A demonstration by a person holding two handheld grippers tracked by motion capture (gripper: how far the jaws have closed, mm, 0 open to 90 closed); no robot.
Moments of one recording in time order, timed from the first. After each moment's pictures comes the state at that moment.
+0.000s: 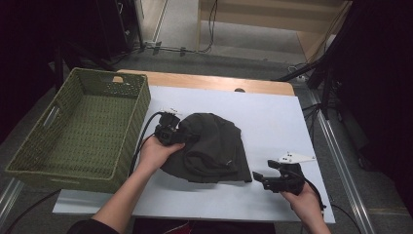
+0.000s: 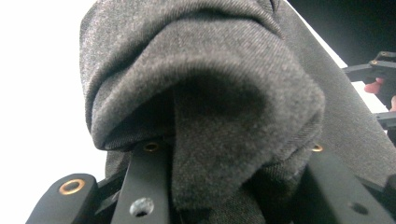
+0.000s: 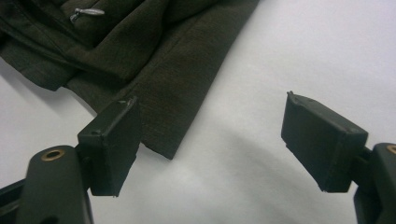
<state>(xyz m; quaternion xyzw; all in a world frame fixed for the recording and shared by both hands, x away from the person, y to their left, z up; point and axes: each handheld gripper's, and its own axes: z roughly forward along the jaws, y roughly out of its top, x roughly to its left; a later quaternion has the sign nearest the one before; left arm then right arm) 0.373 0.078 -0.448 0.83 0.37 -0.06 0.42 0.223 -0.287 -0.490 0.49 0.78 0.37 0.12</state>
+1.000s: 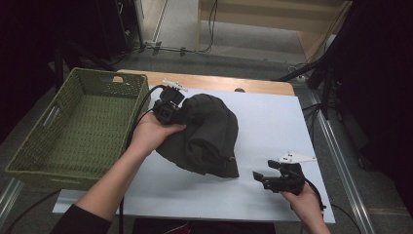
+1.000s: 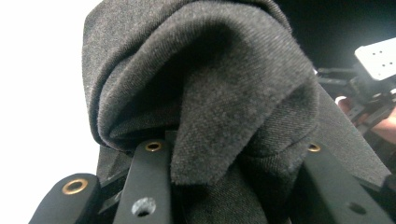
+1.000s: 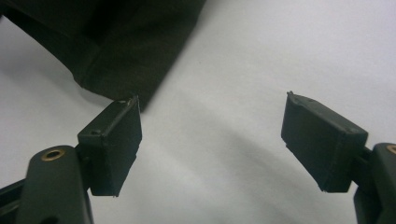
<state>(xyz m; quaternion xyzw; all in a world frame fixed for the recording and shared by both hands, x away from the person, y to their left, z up) 0.375 0.067 -0.348 0.85 0.33 -0.04 0.41 0.223 -0.288 -0.490 0.49 0.78 0.38 0.11</state>
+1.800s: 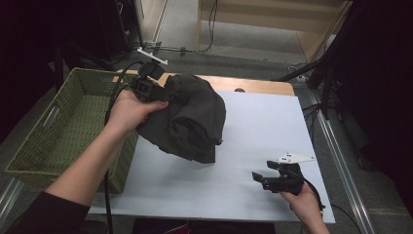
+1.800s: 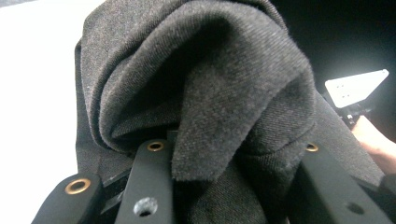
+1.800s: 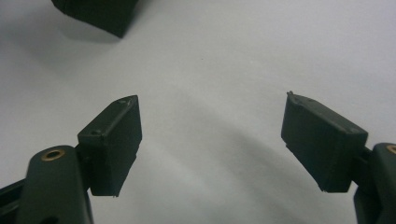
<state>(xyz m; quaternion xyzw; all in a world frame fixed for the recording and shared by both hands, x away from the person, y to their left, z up) 0.400 0.109 -0.290 0.84 0.35 -0.06 0.41 0.223 -0.286 -0.492 0.49 0.78 0.38 0.11</state>
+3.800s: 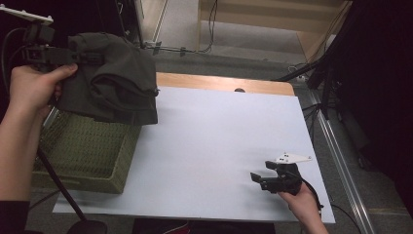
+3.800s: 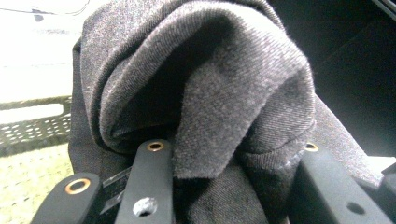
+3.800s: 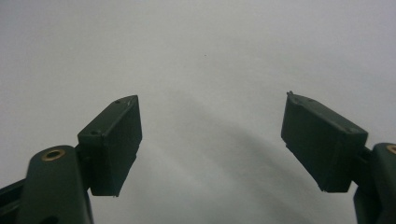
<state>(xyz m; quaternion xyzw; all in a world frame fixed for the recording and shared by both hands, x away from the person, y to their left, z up) 0.411 0.295 -0.227 0.73 0.49 0.02 0.48 0.225 -0.282 -0.495 0.49 0.78 0.37 0.11</state>
